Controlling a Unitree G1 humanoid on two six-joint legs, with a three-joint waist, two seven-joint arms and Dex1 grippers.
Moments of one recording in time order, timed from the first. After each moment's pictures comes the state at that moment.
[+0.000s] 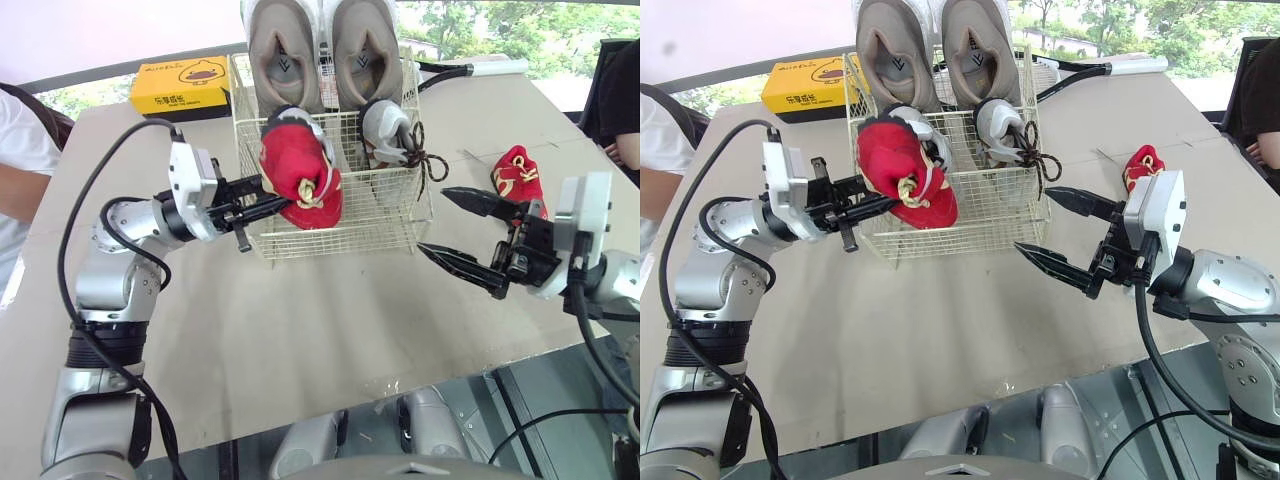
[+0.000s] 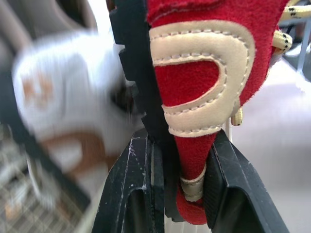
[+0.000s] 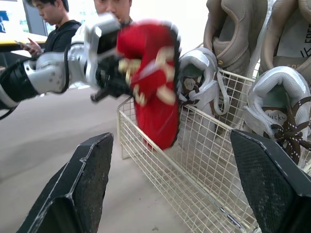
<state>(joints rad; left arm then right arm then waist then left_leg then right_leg) -0.45 0.72 0.10 0.06 -0.52 0.03 -1.17 -0.21 -0.64 -0.27 -0.79 0.83 0.68 0.71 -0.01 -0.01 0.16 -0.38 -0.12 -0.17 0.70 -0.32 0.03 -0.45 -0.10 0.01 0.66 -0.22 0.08</state>
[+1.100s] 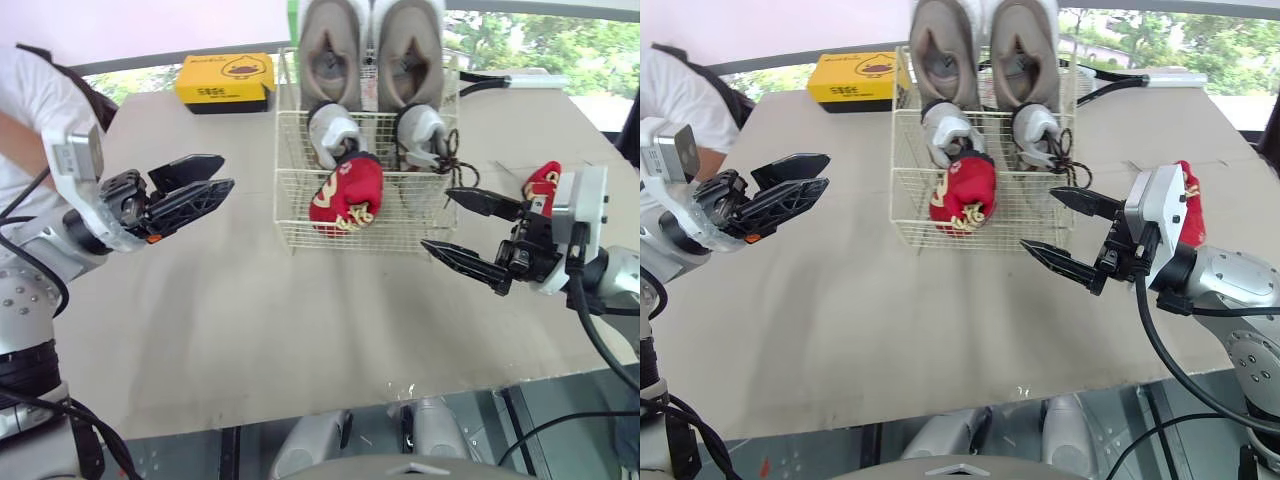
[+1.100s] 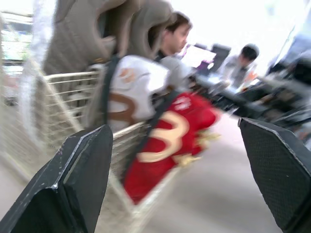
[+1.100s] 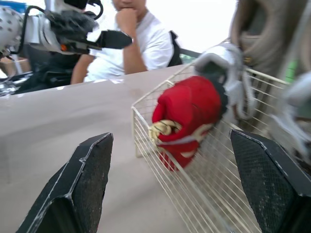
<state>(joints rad) -0.34 0.88 0.49 -0.18 -1.26 0.89 -0.95 -0.21 -0.73 -0.24 -0.74 0.90 0.67 0.64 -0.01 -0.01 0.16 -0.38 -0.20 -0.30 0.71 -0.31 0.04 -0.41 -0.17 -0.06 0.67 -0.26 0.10</state>
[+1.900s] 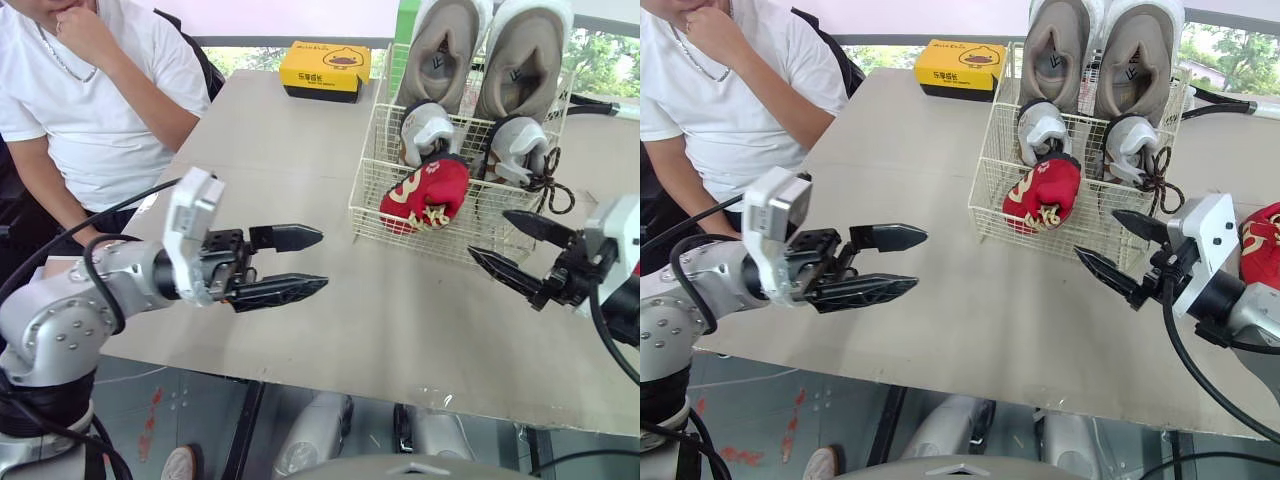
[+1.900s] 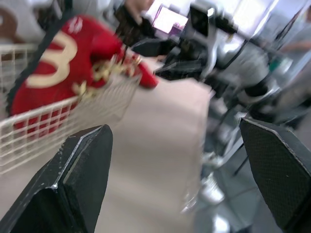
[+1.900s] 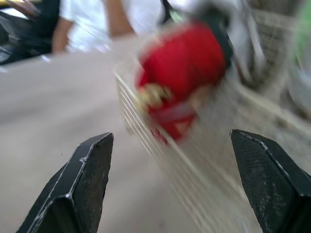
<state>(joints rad) -0.29 0.86 0.22 -0.50 -1.15 0.86 -0.96 0.13 -0.81 -0.51 -0.81 0.97 0.75 0.44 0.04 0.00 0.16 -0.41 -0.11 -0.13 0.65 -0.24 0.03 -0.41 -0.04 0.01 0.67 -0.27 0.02</state>
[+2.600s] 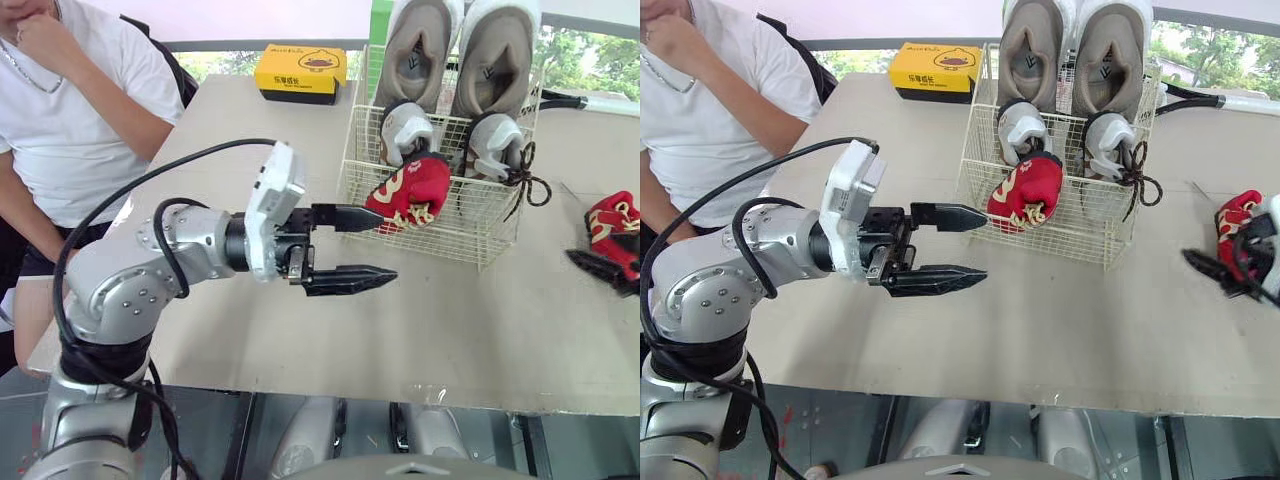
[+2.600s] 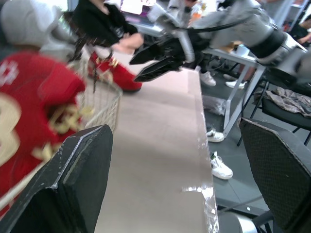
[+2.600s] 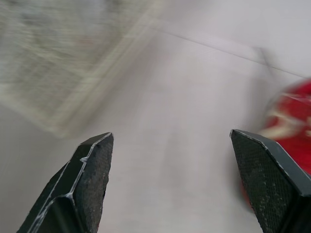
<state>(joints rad) -0.58 0.72 0.03 -0.54 -1.11 0.91 -0.80 0.10 -1.17 -0.59 -0.38 0.88 1.03 0.36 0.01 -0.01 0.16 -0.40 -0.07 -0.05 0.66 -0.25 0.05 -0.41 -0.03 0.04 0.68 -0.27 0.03</state>
